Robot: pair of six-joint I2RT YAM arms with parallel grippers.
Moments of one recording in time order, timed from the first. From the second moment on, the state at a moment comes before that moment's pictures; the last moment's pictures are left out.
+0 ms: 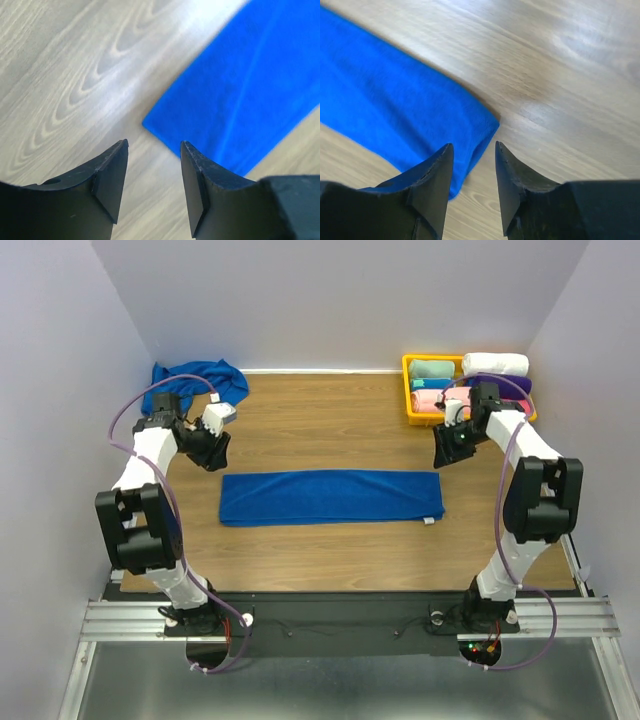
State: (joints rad) left arm 0.15 1.63 1.28 -0.76 0.55 0.78; right arm -0.06 1.81 1.43 -0.85 -0.41 -0.38
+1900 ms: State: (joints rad) left arm 0.15 1.84 1.18 -0.53 0.50 0.51; right arm -0.06 1.95 1.37 -0.75 -0.38 -0.24
